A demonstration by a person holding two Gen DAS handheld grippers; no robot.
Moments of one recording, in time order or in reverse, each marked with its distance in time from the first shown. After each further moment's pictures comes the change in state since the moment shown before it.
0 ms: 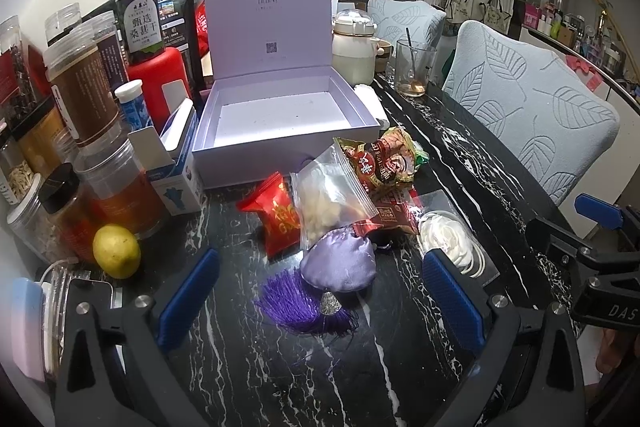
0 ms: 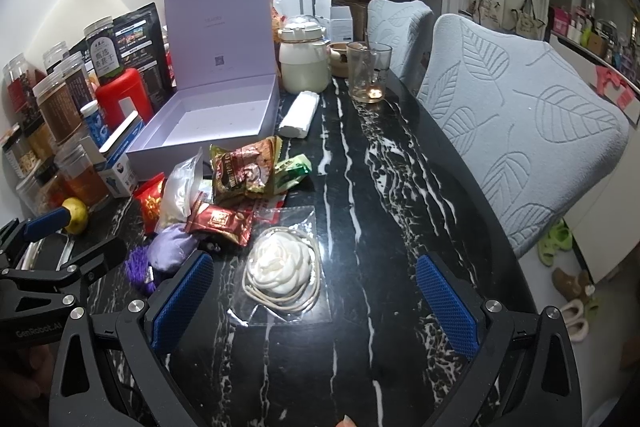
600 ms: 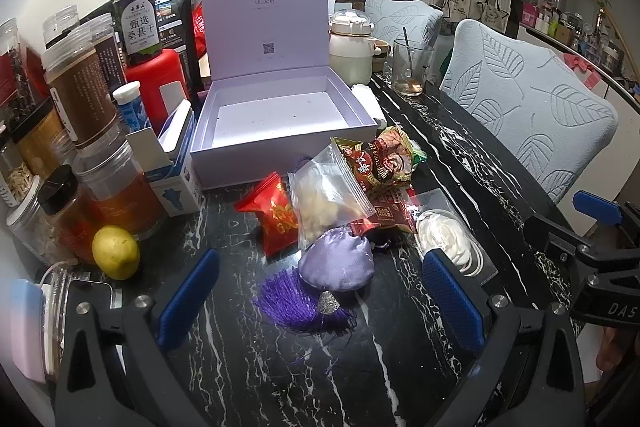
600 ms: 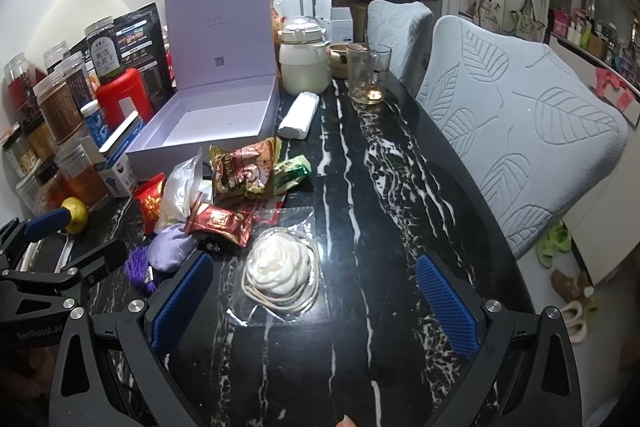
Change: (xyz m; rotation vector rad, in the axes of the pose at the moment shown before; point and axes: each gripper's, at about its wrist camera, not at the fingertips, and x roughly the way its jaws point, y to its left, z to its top) left arm 0.000 -0.003 0.000 0.009 0.003 -0.003; right arm -0.001 0.001 0.002 -0.005 -0.002 0.000
